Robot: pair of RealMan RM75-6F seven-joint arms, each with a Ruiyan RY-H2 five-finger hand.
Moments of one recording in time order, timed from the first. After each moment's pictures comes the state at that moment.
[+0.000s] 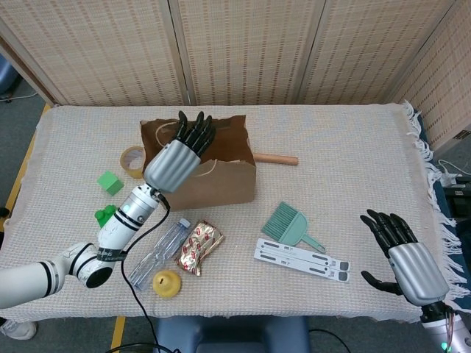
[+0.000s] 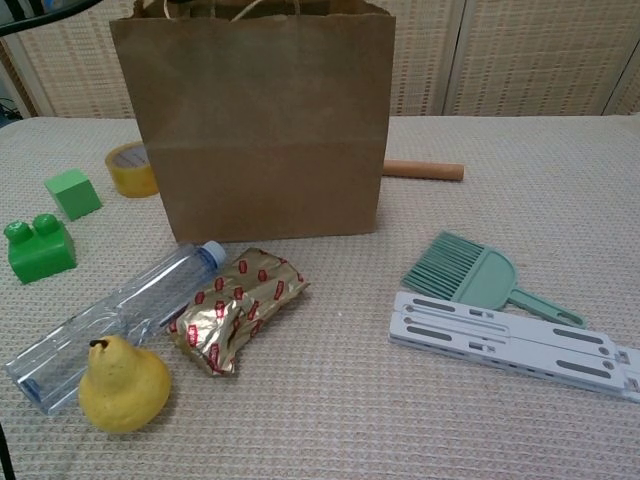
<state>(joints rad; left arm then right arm) -1.05 -1.30 -0.23 -1.55 1.26 1.14 1.31 0.10 -0.81 -0.02 -2.12 -1.65 1.39 -0.09</state>
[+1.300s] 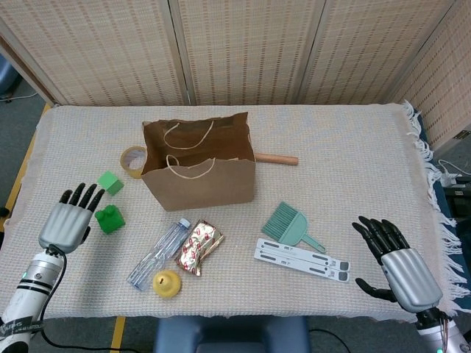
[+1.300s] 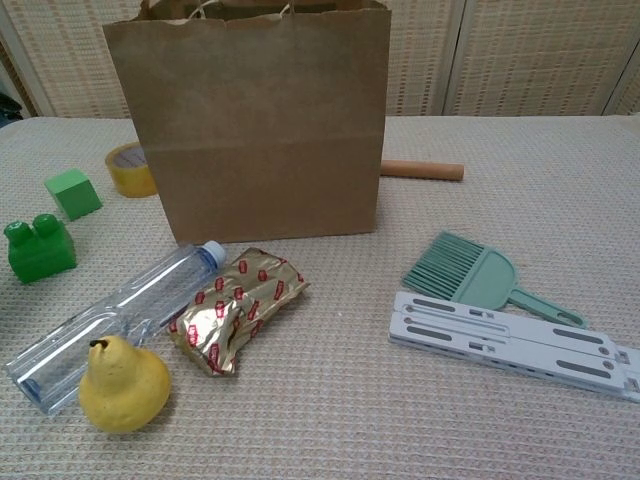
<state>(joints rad) -0.55 -1.03 0.00 -1.87 1.10 1.19 0.76 0.09 -0.82 -0.04 -2.13 -1.70 1.39 -0.11</state>
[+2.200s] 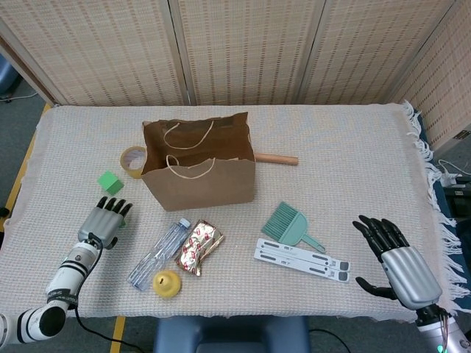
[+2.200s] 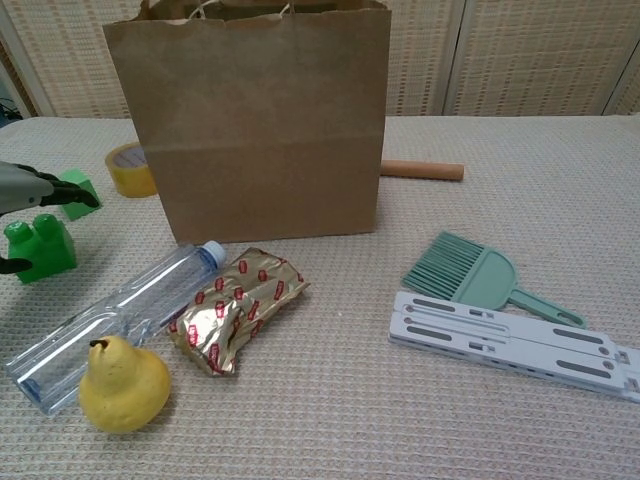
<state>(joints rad) -0.75 -1.19 -0.02 -1.74 0.70 0.94 0.86 0.11 -0.81 -0.04 -2.13 -1.67 1.36 -0.07</state>
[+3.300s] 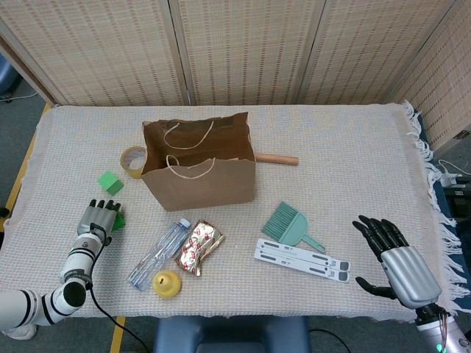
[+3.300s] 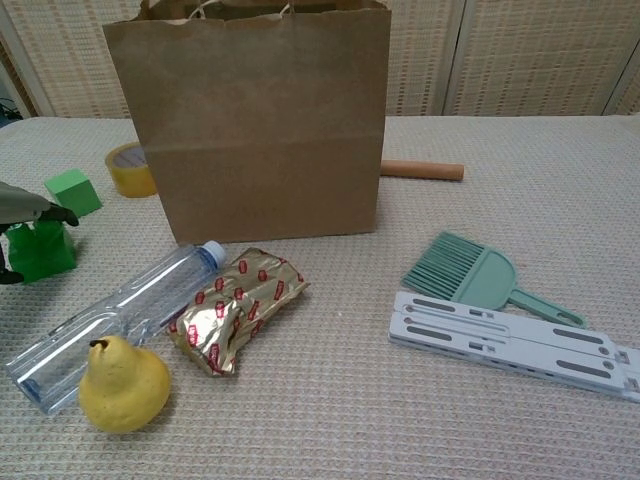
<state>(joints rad) -0.93 -1.29 0.06 -1.61 0.27 0.93 0.93 0.11 -0.81 -0.04 -2.13 -1.66 1.35 -0.08</state>
